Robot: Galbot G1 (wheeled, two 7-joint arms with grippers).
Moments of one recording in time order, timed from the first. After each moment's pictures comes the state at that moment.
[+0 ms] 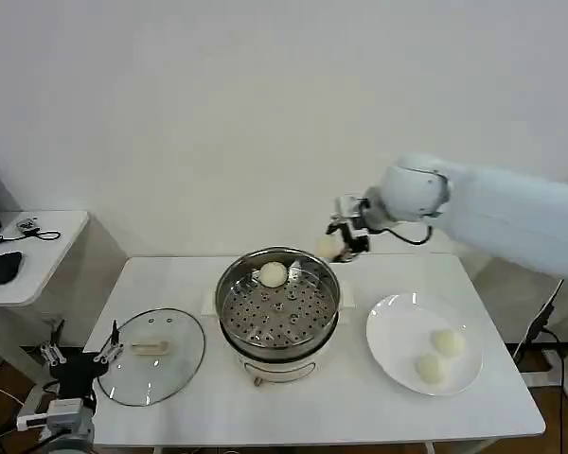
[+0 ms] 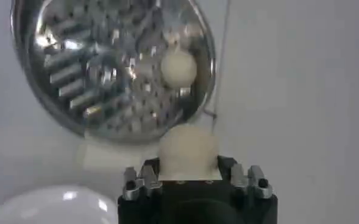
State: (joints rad) left arm 1.62 -1.21 -0.73 -2.11 -0.05 0.15 -0.27; right arm 0.68 0.96 -1.31 1.55 0.51 -0.53 -0.75
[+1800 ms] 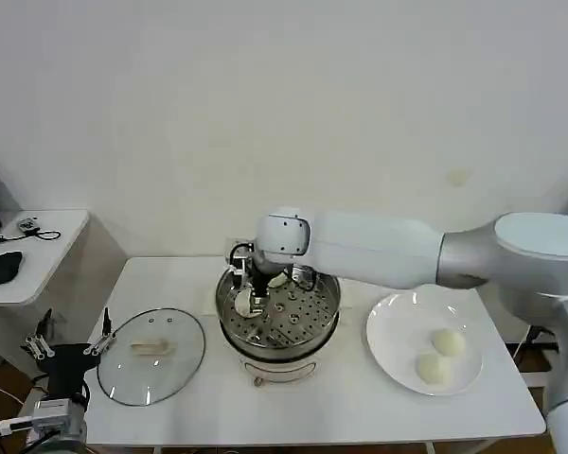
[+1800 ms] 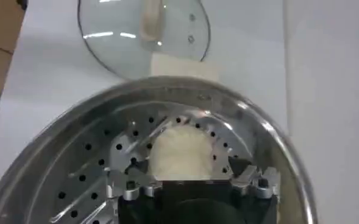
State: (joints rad) left arm 1.65 -1.23 -0.76 -2.20 -0.05 0.15 -0.27; right arm 0.51 1.27 -1.28 1.37 0.66 -0.72 -0.64
